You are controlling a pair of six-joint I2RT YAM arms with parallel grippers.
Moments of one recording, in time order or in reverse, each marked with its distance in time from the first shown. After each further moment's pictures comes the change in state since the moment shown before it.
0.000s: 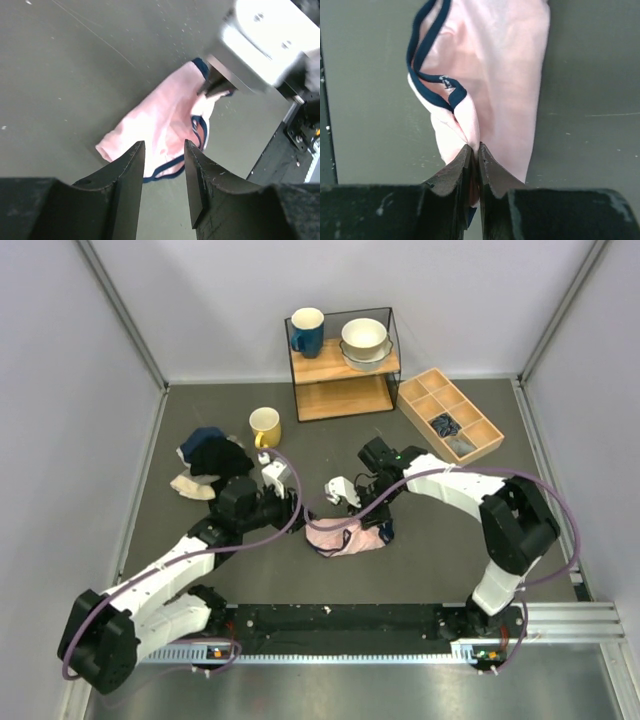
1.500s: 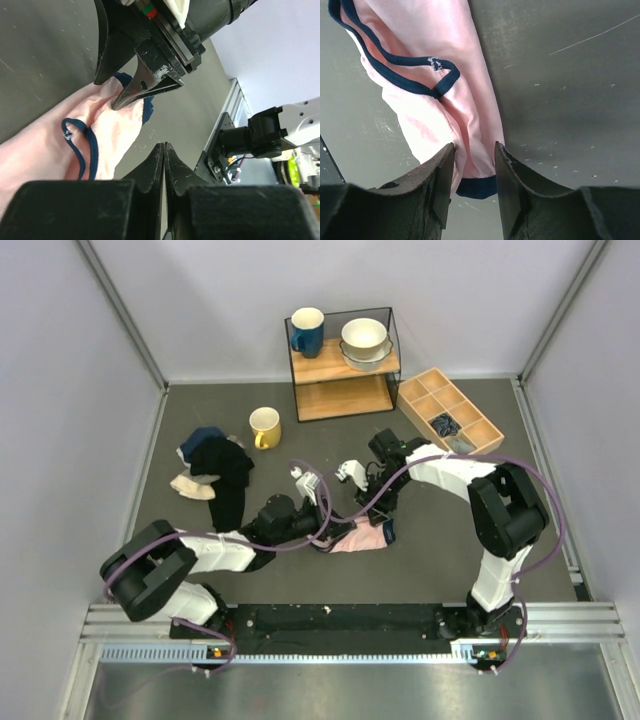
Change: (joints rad) left arm -0.275 0.410 -0.114 0.721 -0.078 -0.476; right arm -0.121 0.126 0.051 0.018 0.042 0.248
